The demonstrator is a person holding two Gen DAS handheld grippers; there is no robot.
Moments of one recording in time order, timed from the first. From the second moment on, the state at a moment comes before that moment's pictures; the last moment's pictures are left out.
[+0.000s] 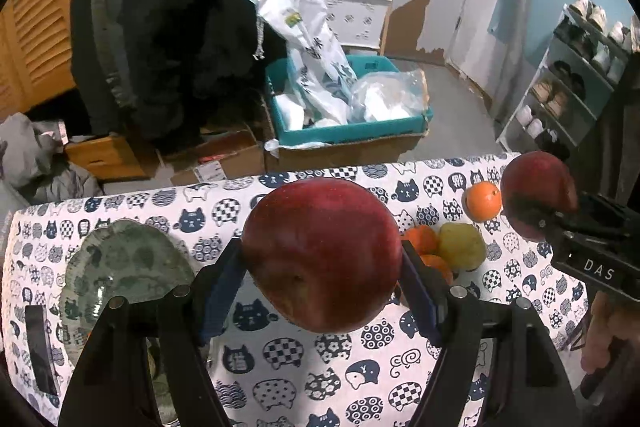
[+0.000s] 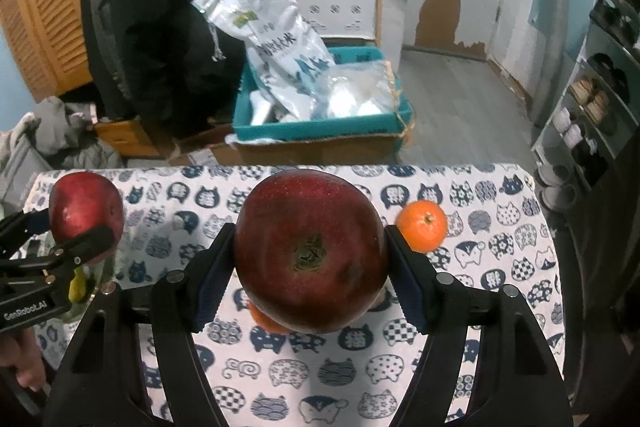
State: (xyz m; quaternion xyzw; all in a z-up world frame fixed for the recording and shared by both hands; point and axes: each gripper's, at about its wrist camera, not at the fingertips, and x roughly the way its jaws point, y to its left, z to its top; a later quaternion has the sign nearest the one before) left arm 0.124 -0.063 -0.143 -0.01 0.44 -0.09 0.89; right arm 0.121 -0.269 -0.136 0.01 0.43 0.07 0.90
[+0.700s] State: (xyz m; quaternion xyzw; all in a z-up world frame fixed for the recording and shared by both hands) left arm 0.094 0.029 -0.109 -0.04 0.40 -0.03 0.91; right arm 0.113 -0.175 -0.090 -0.02 0.39 0.15 0.91
